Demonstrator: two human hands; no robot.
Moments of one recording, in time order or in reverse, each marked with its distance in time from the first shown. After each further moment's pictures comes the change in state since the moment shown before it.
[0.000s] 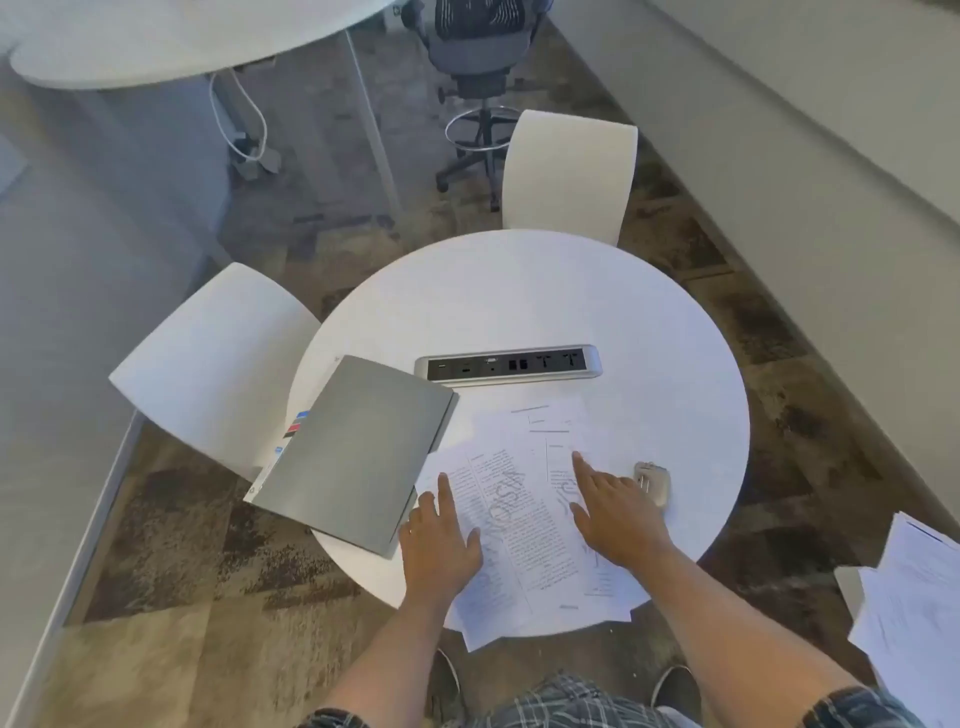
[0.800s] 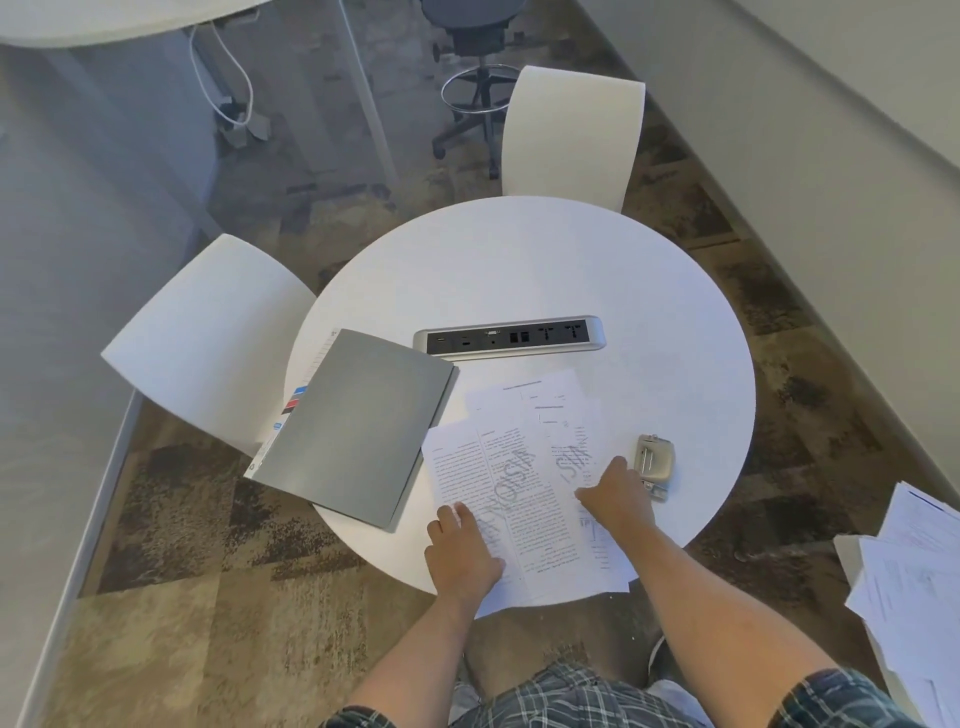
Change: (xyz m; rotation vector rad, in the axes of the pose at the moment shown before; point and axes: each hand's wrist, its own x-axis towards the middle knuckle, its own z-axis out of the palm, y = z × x) left_hand -0.042 0.020 0.051 0.033 -0.320 -0.139; right_hand -0.006 -0.010 0.029 0.631 -0.202 0.750
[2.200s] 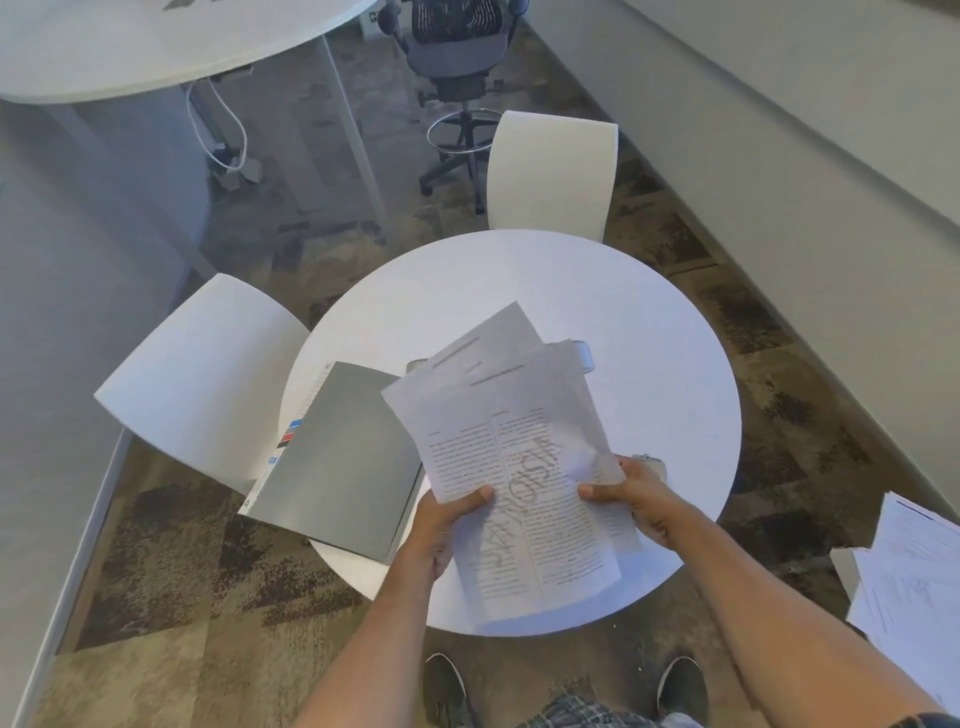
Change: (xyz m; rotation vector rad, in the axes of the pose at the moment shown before) left_hand 0.032 -0.029 -0.071 -1.628 -0.315 0.199; right_hand -0.003 0.009 -0.054 0.846 -0.600 -0.325
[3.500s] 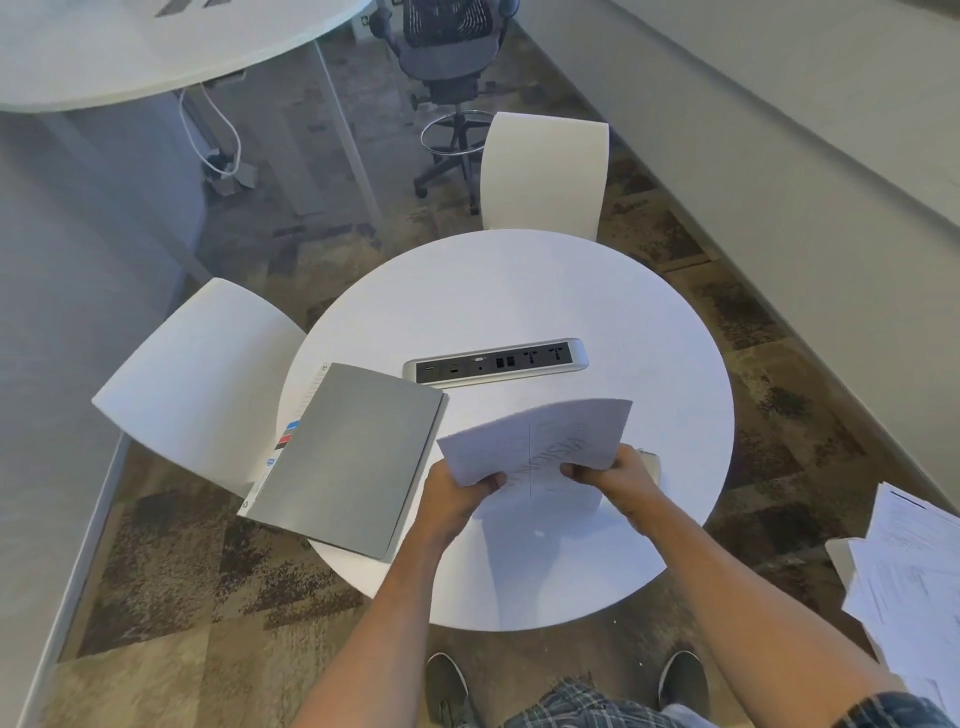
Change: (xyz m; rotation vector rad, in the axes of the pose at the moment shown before) left_hand 0.008 0.033 0.032 0.415 0.066 0.240; right_hand 0.010 -0.012 0.021 -0.117 0.286 -0.186
